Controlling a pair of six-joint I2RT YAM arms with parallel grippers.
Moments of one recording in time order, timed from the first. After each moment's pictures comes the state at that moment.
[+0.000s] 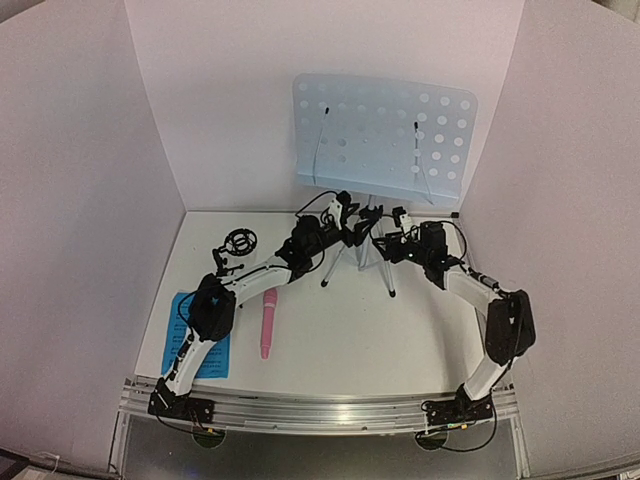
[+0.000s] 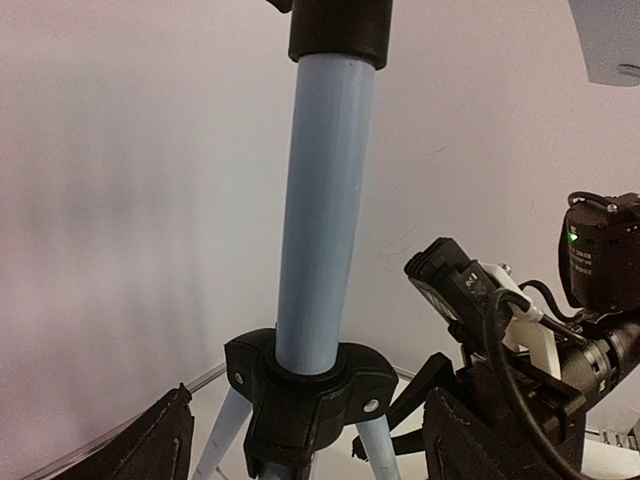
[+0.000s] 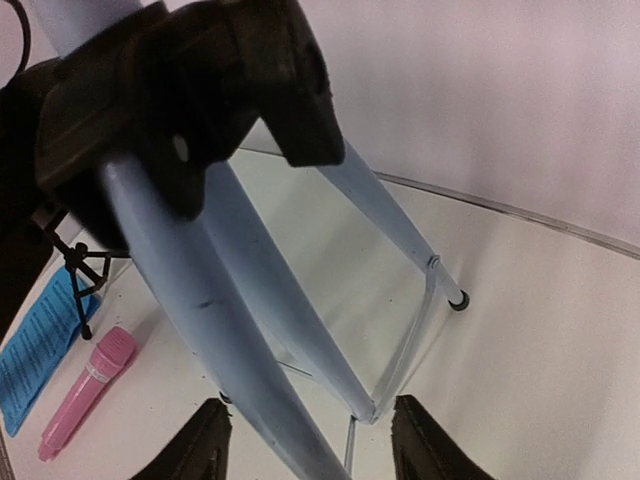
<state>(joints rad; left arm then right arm) -0.80 2.41 2.06 0.53 0.23 -0.15 0.32 1.72 1.19 0.13 -0.40 0.13</state>
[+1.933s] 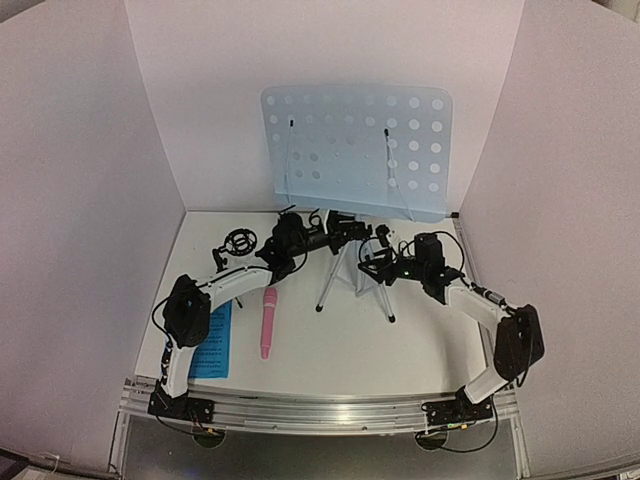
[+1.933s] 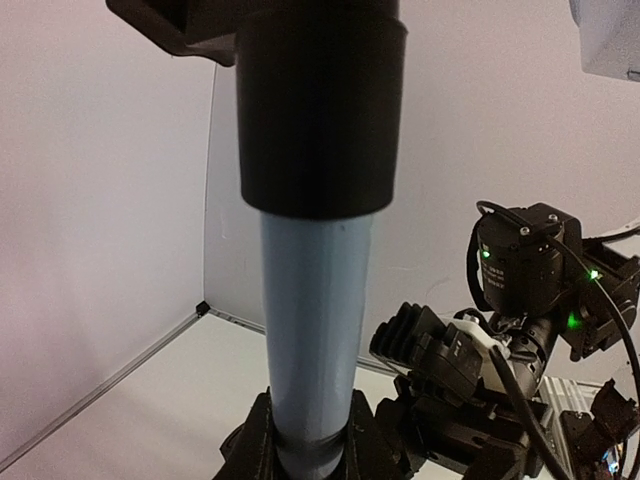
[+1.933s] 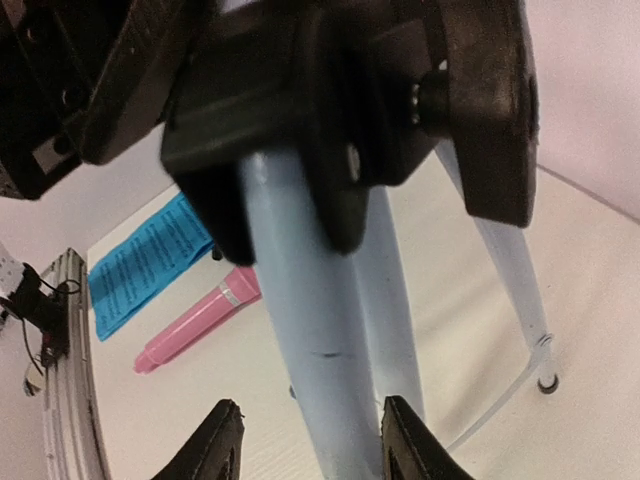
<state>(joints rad) -0.79 2.14 1.78 0.52 0.47 -0.21 0.43 1.57 1.08 0.07 -0.64 0.07</state>
